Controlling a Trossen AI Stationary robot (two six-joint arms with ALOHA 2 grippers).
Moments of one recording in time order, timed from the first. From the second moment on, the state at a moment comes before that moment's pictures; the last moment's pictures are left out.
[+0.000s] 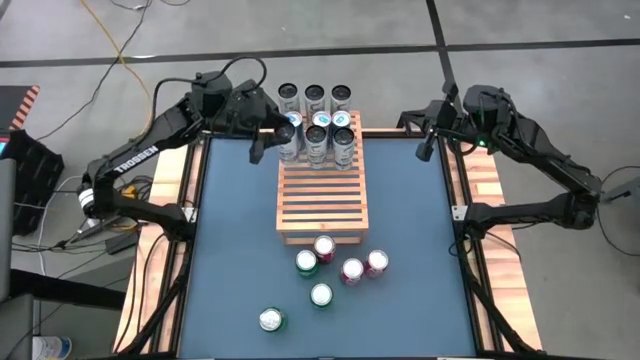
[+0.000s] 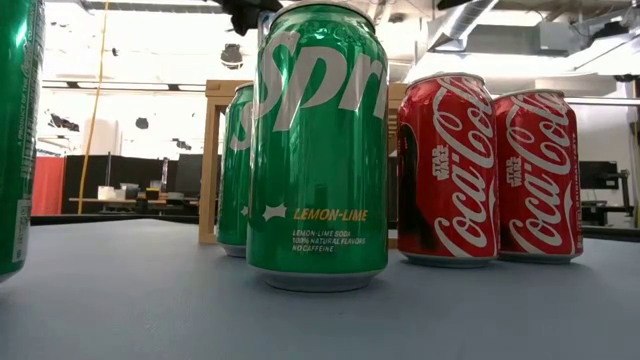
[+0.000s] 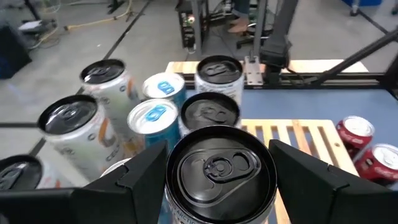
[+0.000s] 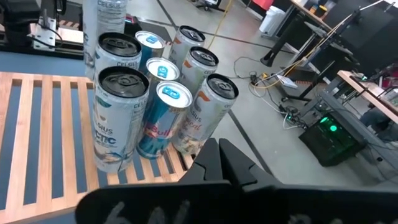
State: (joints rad) left arm 0.61 1.26 1.40 -0.44 0.42 0.23; right arm -0.48 1.00 1.38 -0.69 0.13 -0.42
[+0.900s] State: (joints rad) left arm 0.61 1.23 1.25 -0.33 0.39 0.20; right arm -0.48 1.00 1.38 -0.65 0.13 -0.45
